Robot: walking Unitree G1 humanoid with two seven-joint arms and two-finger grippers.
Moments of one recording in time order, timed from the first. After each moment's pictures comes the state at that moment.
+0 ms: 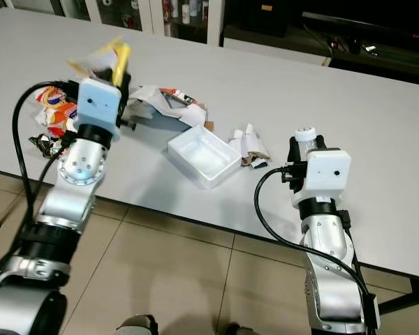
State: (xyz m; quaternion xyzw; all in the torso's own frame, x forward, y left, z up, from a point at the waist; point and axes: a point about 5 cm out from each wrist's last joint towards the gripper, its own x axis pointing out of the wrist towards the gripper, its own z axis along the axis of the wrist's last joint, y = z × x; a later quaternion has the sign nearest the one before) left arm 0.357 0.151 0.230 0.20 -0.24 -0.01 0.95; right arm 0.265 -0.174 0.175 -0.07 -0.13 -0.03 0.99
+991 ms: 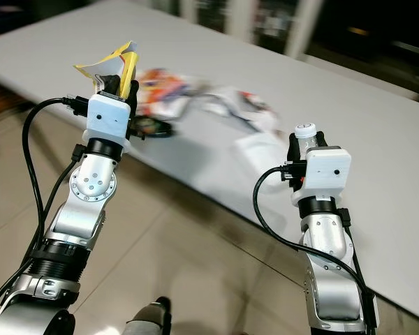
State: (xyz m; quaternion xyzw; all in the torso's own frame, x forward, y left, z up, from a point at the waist) left arm 0.343 0.138 0.216 0.20 -0.25 -0.01 0.95; right arm 0.265 -0.172 0.179 -0.07 -0.15 -0.03 0.99
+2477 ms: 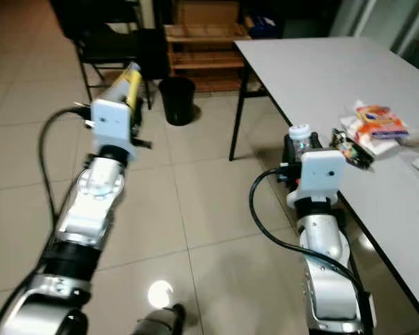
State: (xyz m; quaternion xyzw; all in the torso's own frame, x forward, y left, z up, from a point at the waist) left arm 0.353 0.129 0.188 0.10 -0.14 -0.03 0.98; right arm 0.265 -0.168 0.175 -0.07 -0.15 -0.02 0.99
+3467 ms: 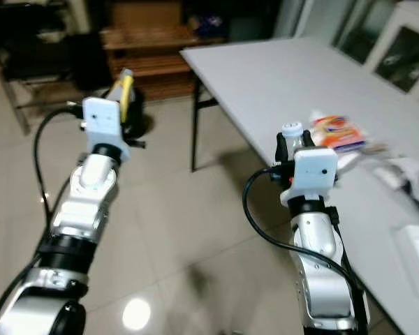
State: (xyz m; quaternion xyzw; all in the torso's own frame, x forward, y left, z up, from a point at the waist) left arm 0.360 0.138 0.186 0.08 -0.11 -0.02 0.99; right arm 0.267 -0.161 0.176 -0.07 -0.15 -0.01 0.99
